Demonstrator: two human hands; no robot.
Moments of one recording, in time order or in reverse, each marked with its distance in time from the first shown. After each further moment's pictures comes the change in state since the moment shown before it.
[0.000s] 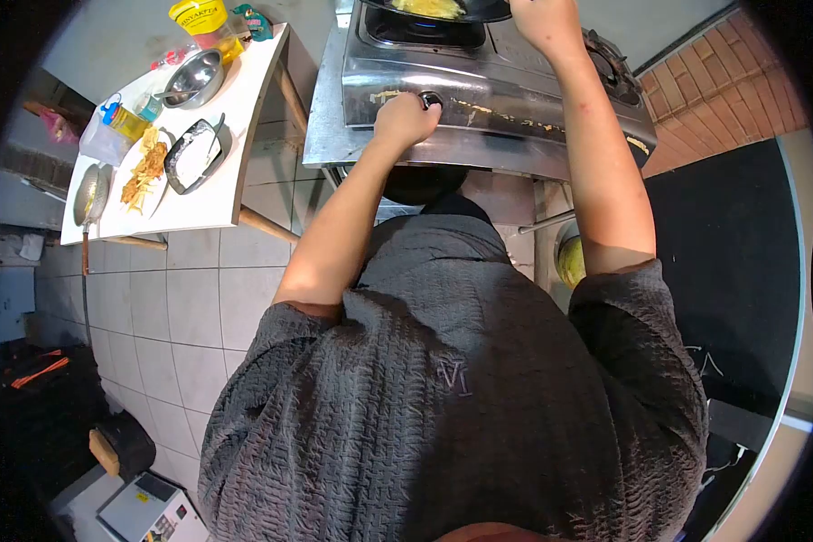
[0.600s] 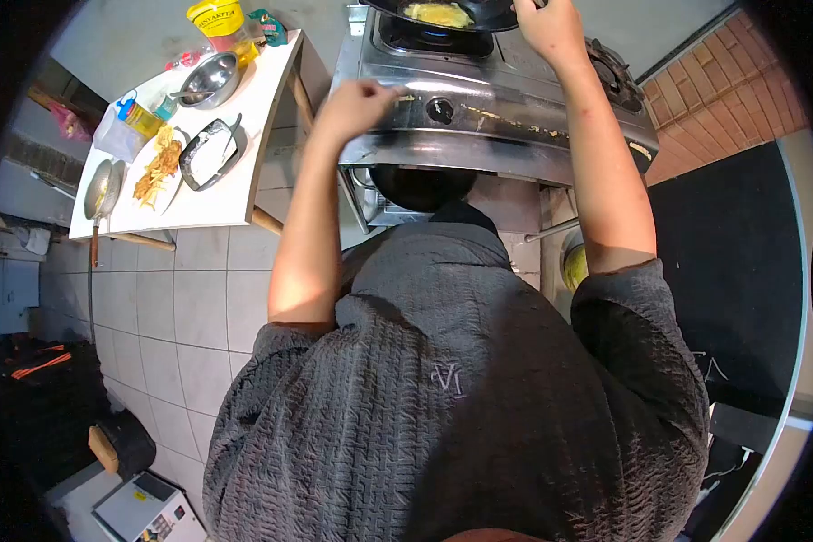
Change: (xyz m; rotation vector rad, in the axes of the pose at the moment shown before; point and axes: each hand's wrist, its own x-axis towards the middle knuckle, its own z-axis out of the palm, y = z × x) left_hand -0.034 -0.024 -0.108 -0.218 0.081 0.064; right_hand 0.001 0.001 0.003 0.087 0.016 -0.029
